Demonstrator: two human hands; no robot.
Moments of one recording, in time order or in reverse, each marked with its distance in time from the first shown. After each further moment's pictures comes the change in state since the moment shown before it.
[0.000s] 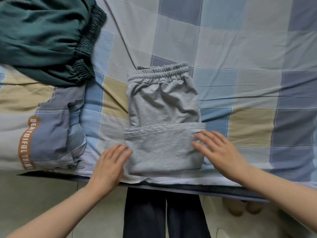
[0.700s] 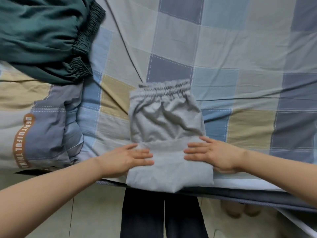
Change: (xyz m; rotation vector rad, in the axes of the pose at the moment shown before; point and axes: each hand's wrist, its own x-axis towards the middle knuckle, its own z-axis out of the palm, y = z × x) left_hand 0.068 0.002 -0.017 0.001 -0.543 0.561; right_hand 0.021 0.032 -0.005 0.214 -0.566 -0.338
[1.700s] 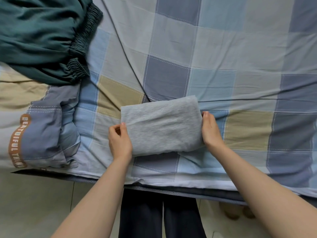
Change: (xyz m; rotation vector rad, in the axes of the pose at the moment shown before) left_hand 0.069 0.018 -0.014 -1.112 1.158 -1.489; right_hand 0.059 0.011 -0.015 1.199 0.909 1.153
